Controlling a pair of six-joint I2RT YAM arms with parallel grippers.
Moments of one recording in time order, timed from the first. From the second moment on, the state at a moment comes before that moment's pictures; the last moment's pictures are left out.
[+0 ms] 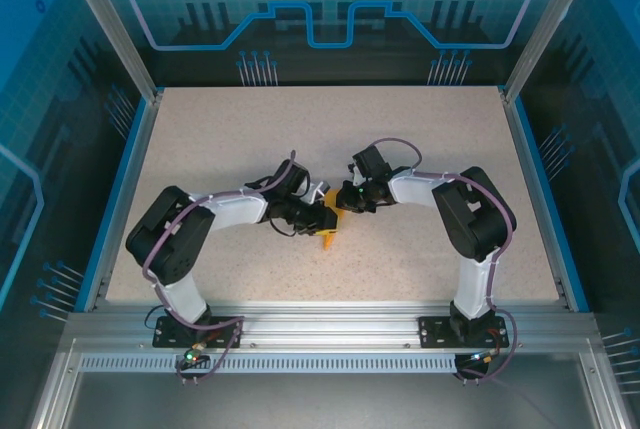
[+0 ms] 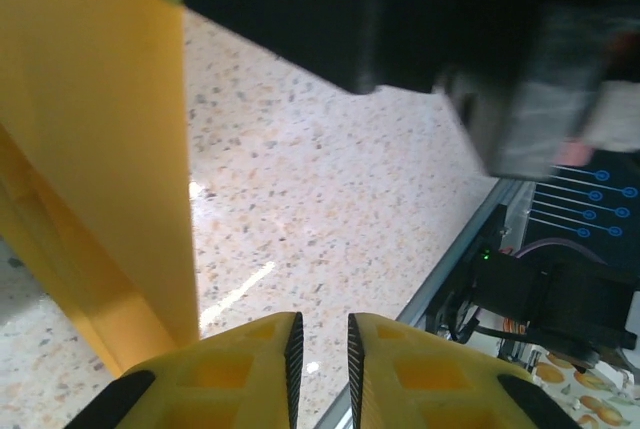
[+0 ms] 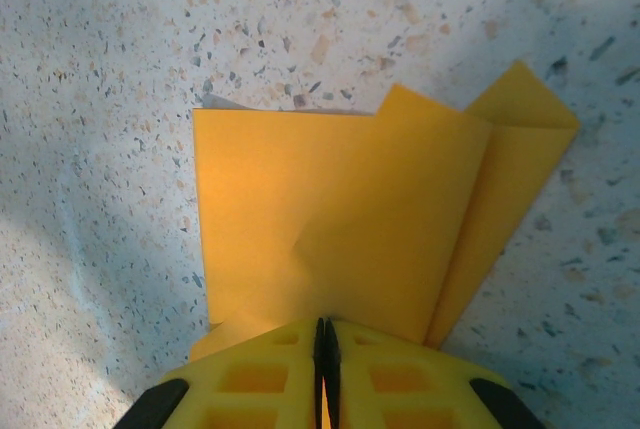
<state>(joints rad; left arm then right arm) -0.56 1.75 0.90 -0.14 0.76 -0.72 0.52 1.92 1.07 -0.23 -0.37 0.68</state>
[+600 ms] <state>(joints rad) -0.57 1.82 0.90 -0.15 0.72 -0.72 0.52 1.92 1.09 -0.25 -0.37 0.67</state>
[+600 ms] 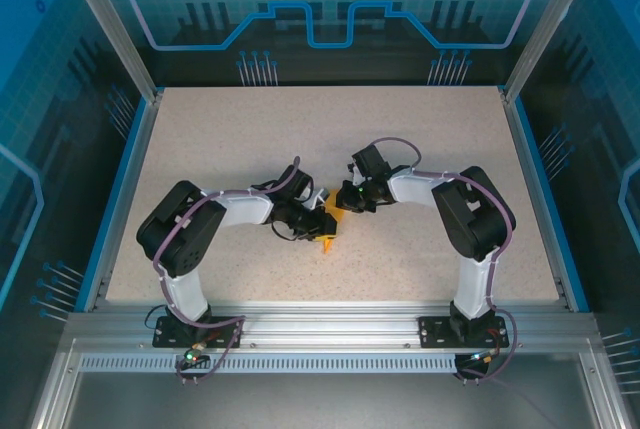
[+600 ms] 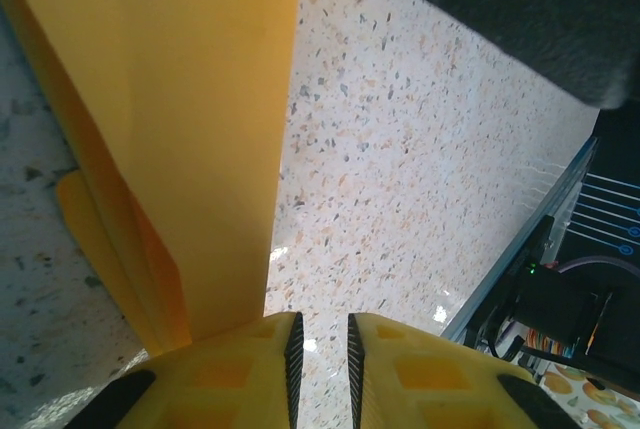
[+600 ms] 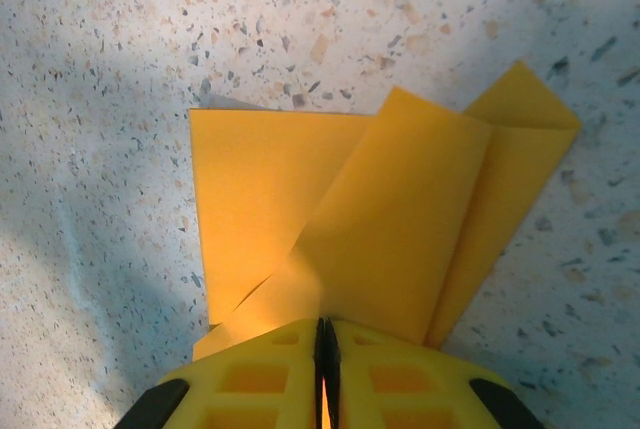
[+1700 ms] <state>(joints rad) -0.59 1.84 0.89 -0.13 0.68 -0.72 0.52 1.90 1.09 -0.26 -0.38 0.64</state>
